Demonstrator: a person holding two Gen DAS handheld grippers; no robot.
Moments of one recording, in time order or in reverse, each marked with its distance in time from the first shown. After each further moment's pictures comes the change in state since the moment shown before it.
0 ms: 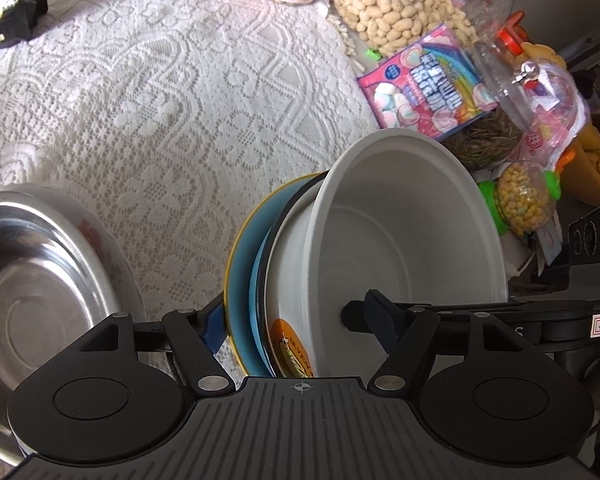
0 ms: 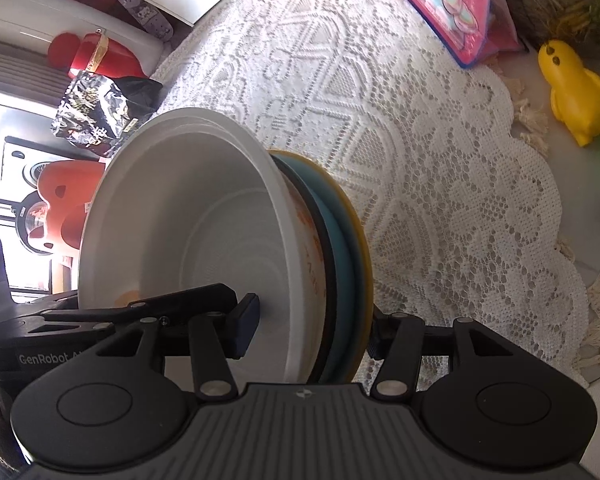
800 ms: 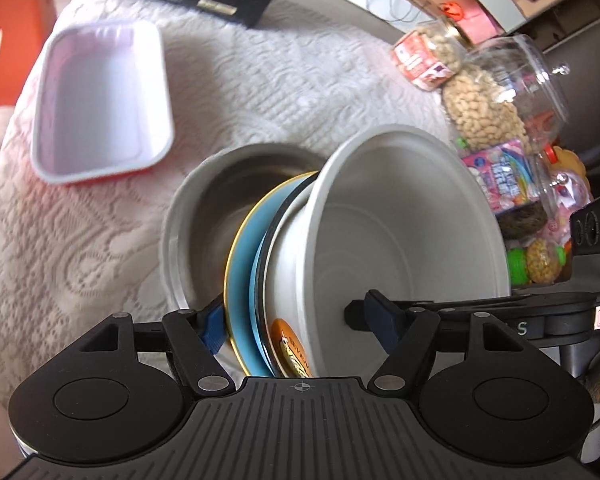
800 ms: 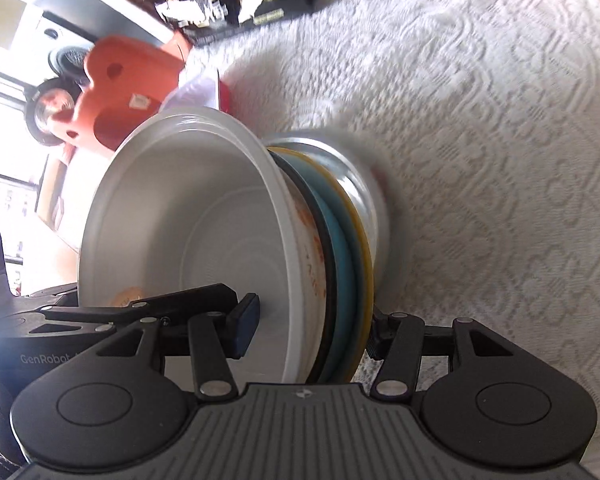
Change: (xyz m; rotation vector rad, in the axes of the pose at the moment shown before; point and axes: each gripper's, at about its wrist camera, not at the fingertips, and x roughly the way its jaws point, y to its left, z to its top) left arm -0.104 0.168 -0.069 -0.272 -0.127 -0.020; right arm 0.086 0.197 -0.028 -0.289 0.162 -0.061
